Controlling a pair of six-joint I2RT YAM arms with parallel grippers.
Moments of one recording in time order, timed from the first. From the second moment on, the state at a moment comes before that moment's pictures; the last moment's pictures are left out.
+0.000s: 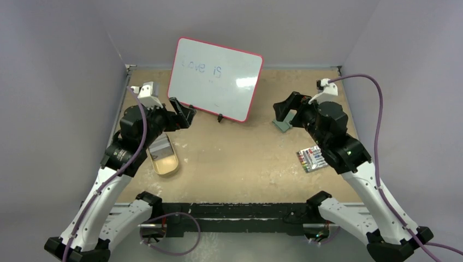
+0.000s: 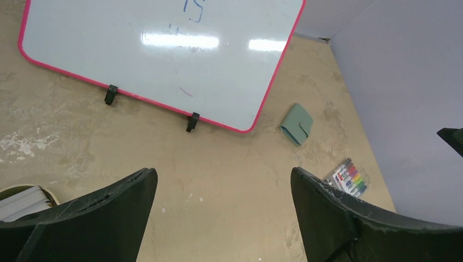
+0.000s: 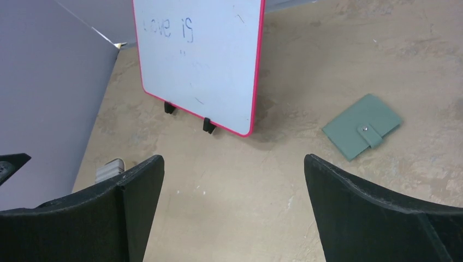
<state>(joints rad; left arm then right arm) -0.38 0.80 0.98 -0.43 0.01 -0.51 0.51 0.86 1.10 -0.49 0.24 0.52</state>
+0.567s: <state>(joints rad) -0.38 0.85 0.83 -0.44 -0.01 -0.48 0.47 1.22 1.10 -0.51 0.46 0.52</state>
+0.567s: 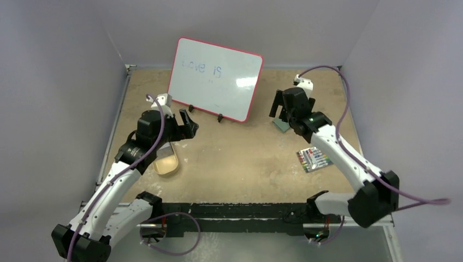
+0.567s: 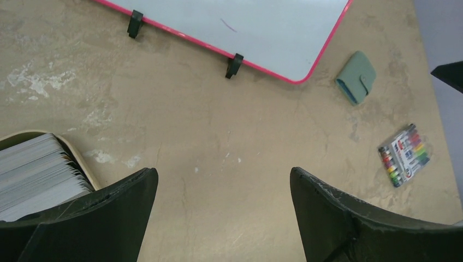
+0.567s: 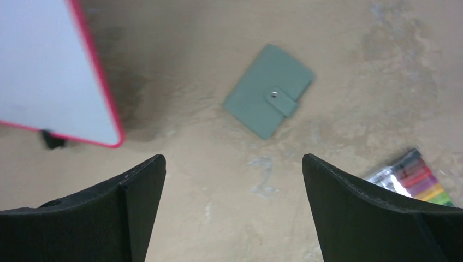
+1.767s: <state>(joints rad) -0.38 0.78 0.79 -0.44 -0.01 -0.40 0.29 1.83 1.11 -0.29 0.54 0.59</state>
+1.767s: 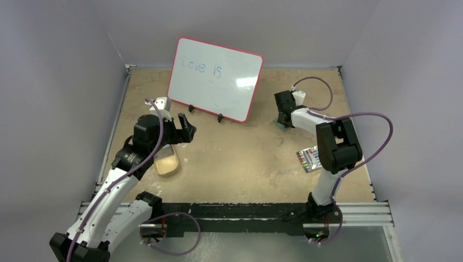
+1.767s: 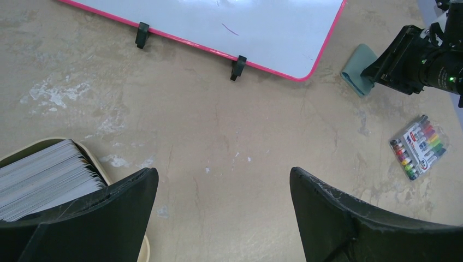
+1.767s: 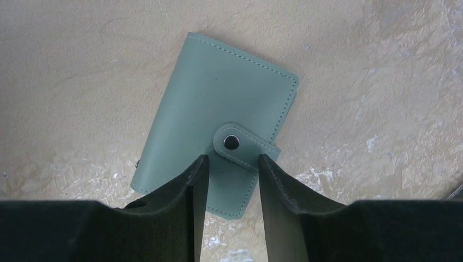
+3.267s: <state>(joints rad) -0.38 0.75 0.79 -0.48 -0.12 -0.38 0.26 1.67 0.93 -0.21 0.45 0.56</state>
